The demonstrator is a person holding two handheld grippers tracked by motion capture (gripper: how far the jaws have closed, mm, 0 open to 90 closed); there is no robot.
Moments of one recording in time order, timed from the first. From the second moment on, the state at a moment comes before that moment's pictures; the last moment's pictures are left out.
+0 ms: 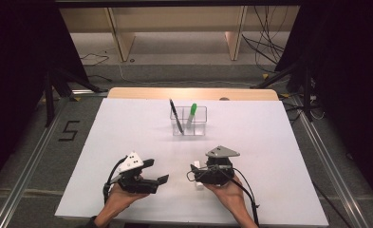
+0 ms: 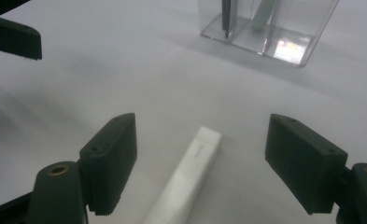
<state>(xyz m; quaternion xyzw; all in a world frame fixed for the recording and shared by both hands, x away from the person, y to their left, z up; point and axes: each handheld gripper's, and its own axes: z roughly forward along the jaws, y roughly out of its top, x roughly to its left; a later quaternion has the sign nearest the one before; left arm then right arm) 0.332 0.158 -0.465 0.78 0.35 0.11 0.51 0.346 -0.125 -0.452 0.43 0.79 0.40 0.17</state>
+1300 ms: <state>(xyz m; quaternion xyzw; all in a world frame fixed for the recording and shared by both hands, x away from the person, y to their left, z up) 0.328 0.157 -0.465 0.78 0.35 0.12 0.50 0.305 -0.123 -0.487 0.43 0.81 0.36 0.16</state>
